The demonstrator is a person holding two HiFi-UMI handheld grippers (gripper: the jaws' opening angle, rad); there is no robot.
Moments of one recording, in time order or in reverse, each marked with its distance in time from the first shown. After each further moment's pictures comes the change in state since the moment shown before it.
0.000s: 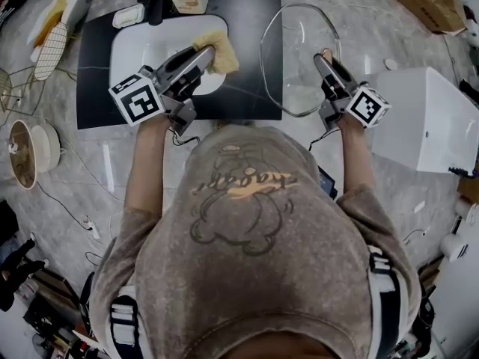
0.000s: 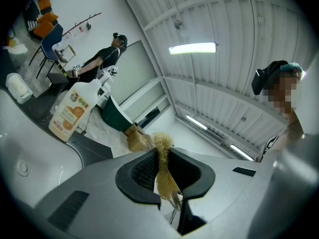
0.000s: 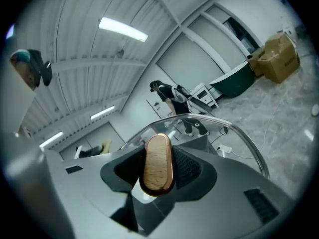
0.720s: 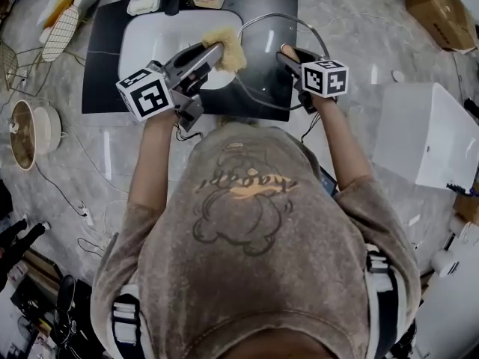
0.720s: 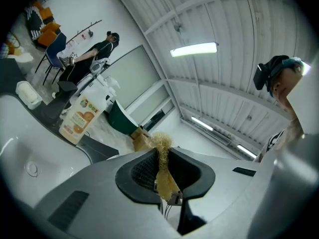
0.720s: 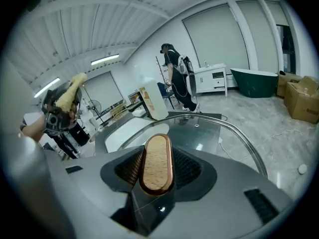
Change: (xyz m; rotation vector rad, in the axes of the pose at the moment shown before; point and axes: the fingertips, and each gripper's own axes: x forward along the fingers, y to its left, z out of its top) left arm -0.013 0.008 0.002 0.019 -0.032 0.071; right arm 0.117 -0.006 -0.100 -0.376 0.469 -0.061
